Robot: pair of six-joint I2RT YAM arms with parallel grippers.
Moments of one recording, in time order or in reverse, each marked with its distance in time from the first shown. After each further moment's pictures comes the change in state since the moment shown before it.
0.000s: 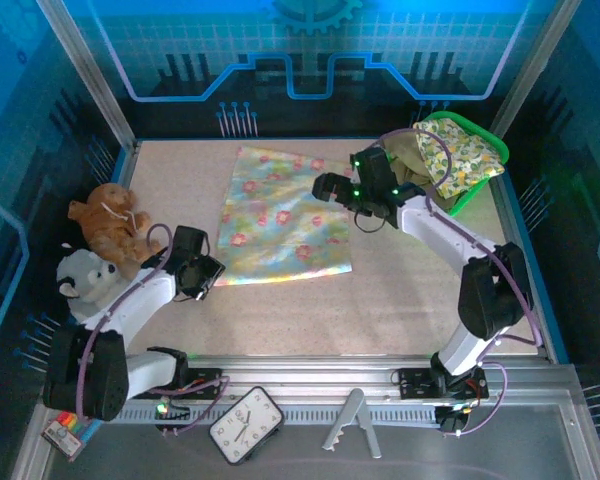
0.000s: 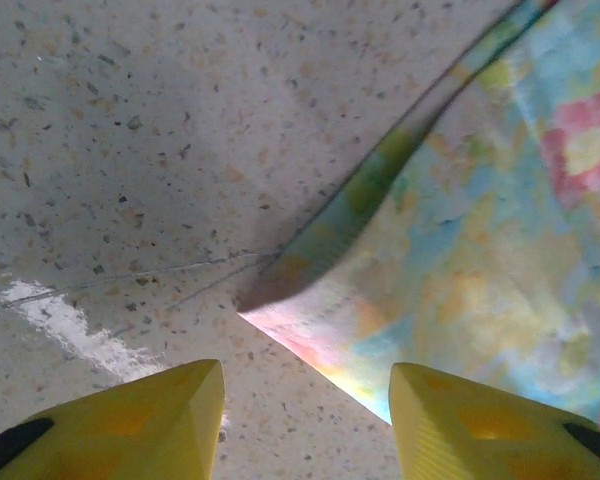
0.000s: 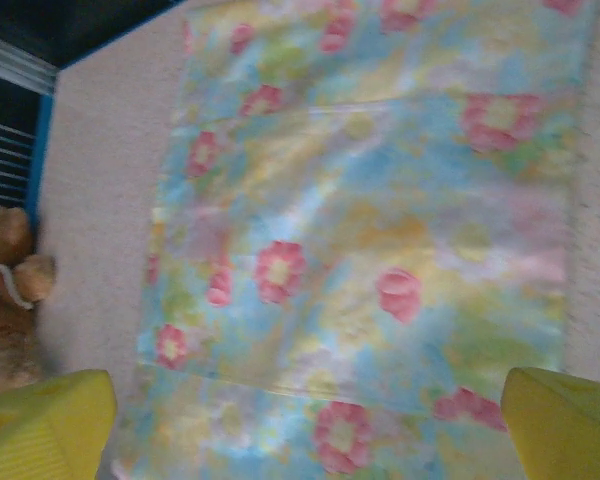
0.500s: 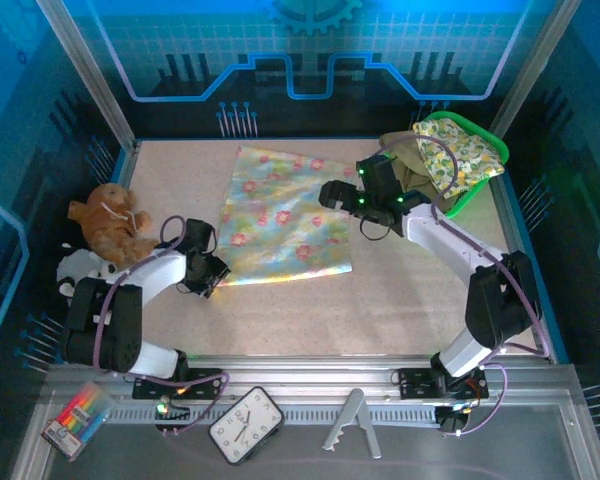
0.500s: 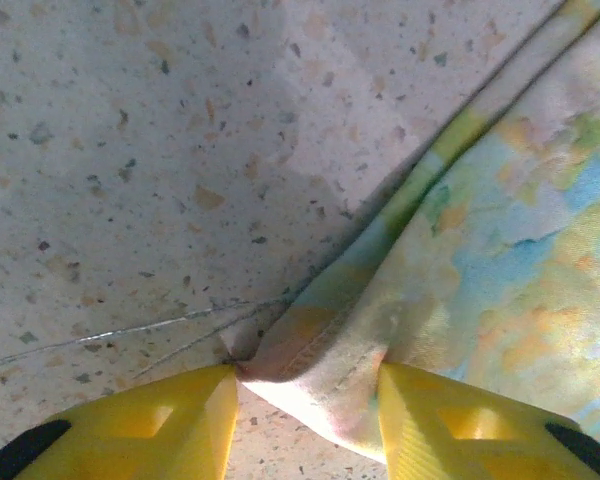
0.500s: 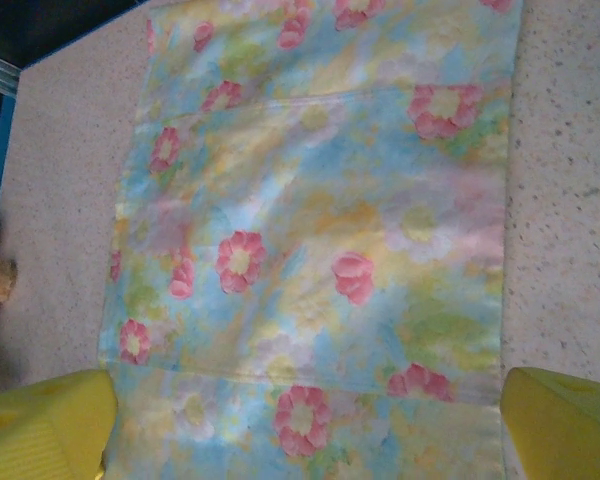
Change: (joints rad) left arm 0.012 0.241 0.093 -0.006 0.067 0.093; right arm -0.001 -0.062 -0.073 -0.001 0.050 -0.012
